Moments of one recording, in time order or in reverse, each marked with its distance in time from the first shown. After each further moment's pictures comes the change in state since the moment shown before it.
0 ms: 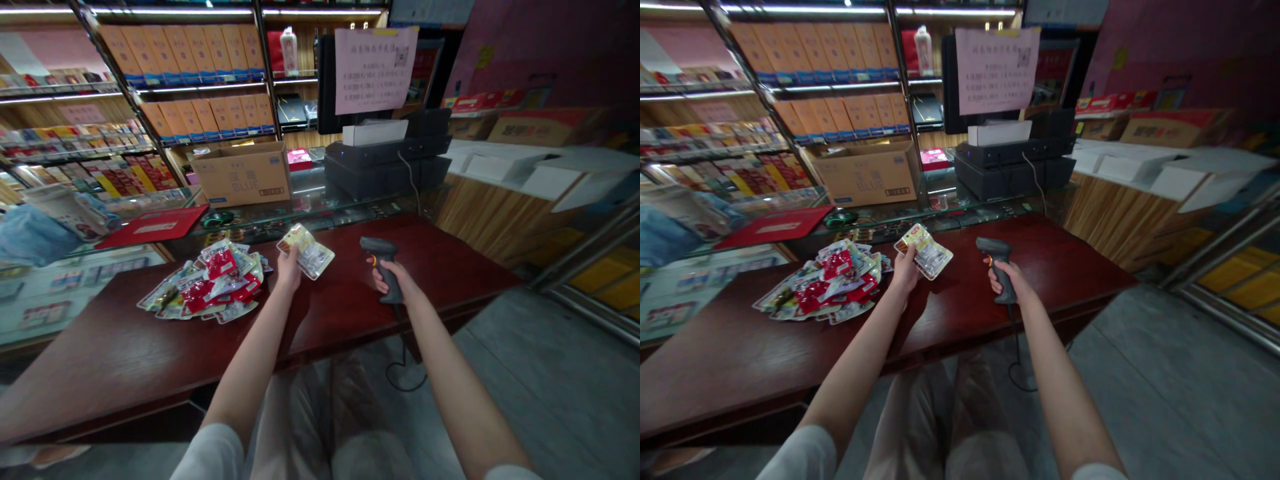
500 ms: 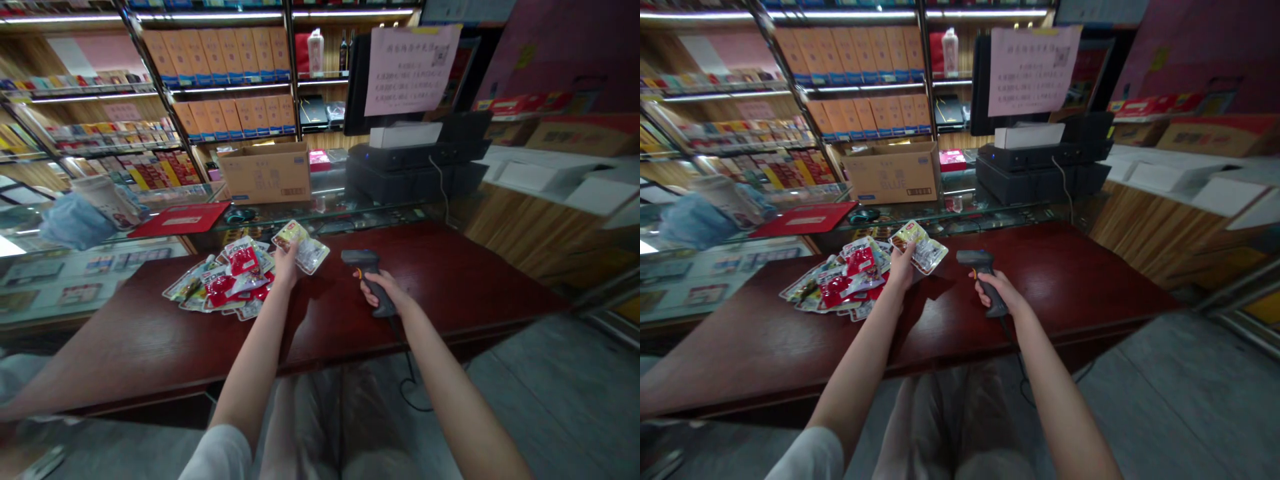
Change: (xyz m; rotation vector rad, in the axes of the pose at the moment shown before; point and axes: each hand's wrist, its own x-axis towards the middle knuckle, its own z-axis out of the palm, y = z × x) left_hand 0.020 0.044 -0.037 0.094 0.044 0.179; right_hand 0.029 0.025 0.062 -0.074 -0.155 0.134
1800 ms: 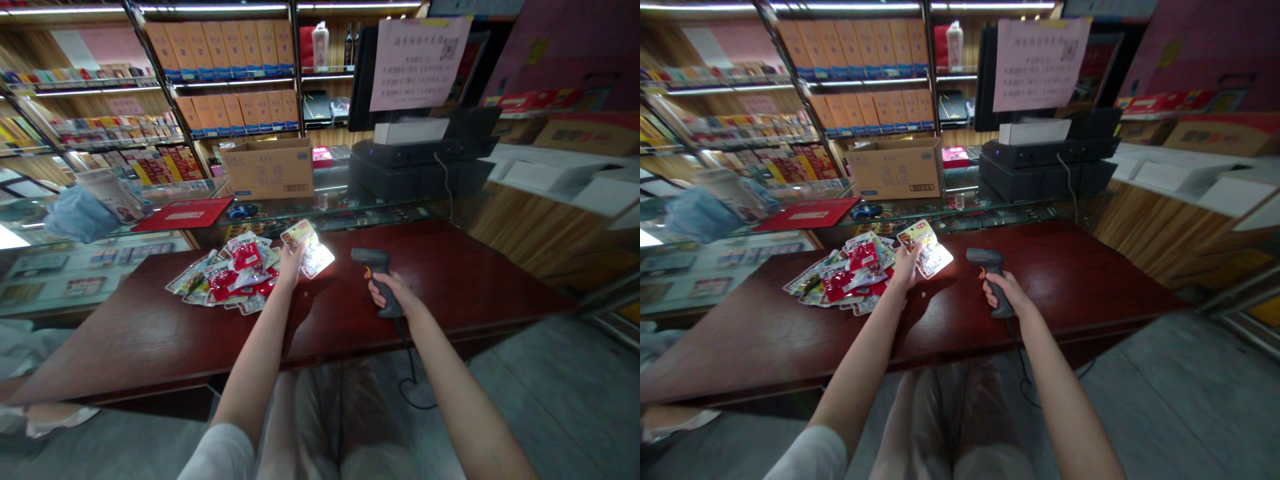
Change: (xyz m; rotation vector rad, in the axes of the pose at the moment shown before) left_hand 0.006 -0.020 -0.016 0.228 -0.070 0.041; right_hand -0.009 0.009 -0.008 0.006 0.070 -0.041
